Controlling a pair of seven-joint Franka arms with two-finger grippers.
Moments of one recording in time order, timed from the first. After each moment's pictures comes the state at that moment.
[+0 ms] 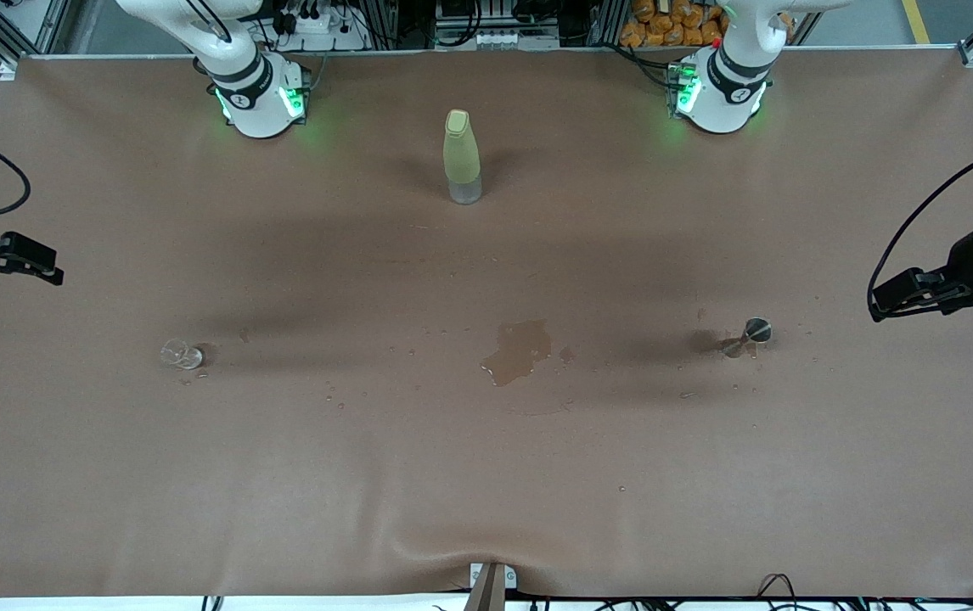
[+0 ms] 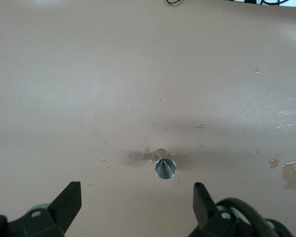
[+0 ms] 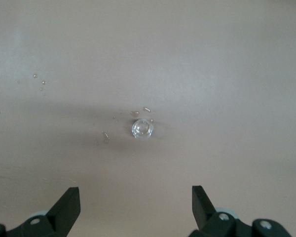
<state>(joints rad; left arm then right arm) -0.02 0.14 0.04 -1.61 -0.04 1.84 -0.08 0.02 0.11 -0.16 -1.62 0.02 1.74 -0.34</state>
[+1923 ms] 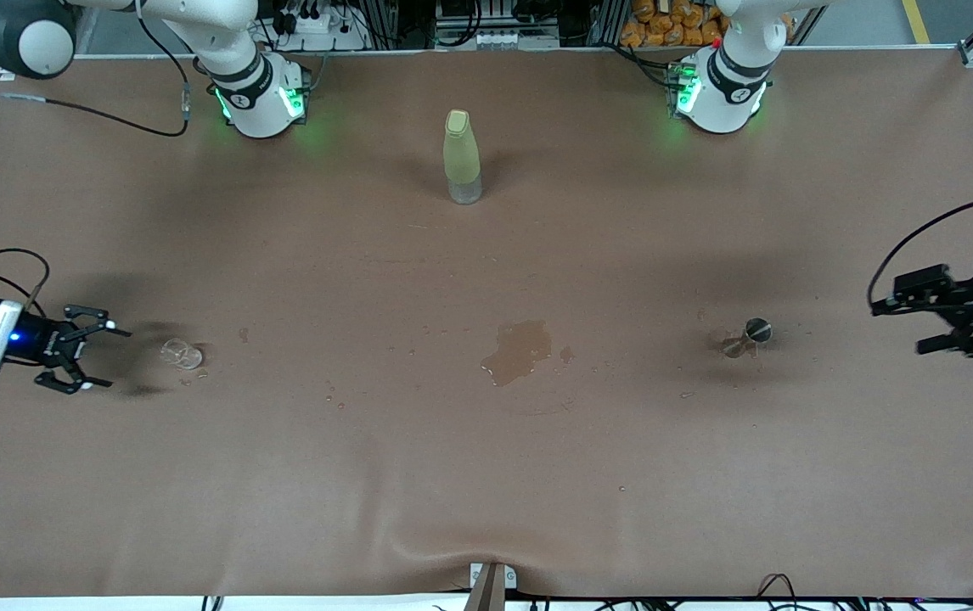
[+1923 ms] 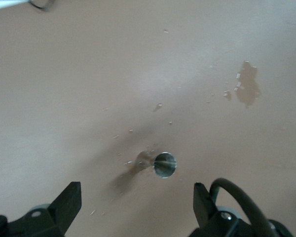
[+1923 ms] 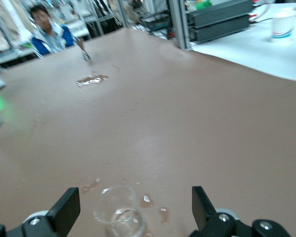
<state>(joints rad) 0.19 0.31 0.06 -1.64 -0.51 1.81 0.95 -0.44 0.81 -0.17 -1.56 1.10 1.56 -2.19</state>
